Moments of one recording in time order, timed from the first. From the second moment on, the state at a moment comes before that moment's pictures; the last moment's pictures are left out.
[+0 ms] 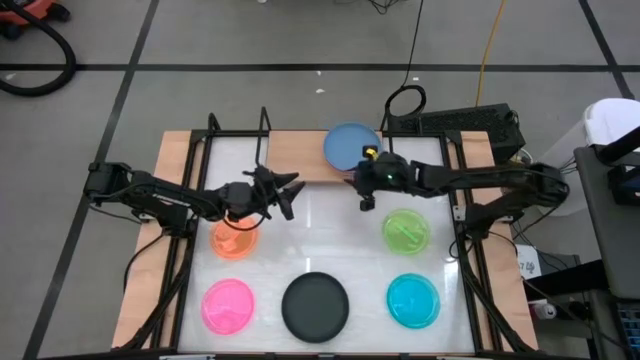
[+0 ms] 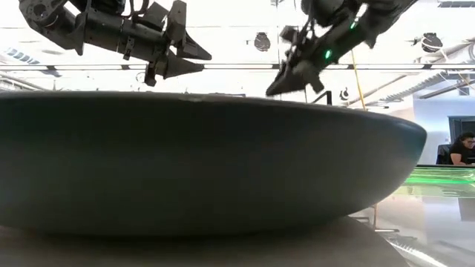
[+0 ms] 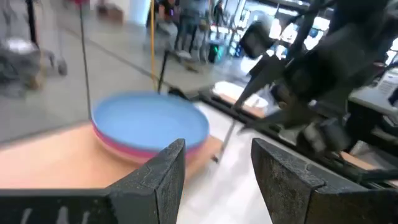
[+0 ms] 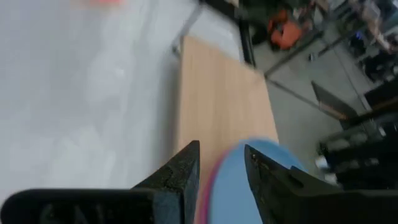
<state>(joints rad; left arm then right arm) -0.01 1.32 0.52 0.73 -0.51 -0.33 -0.21 1.35 0.79 0.07 0.16 -0.56</state>
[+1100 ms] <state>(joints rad) -0.26 1.69 1.02 -0.29 0.12 -0.63 0.05 0.91 0.58 0.08 0.16 -0.26</state>
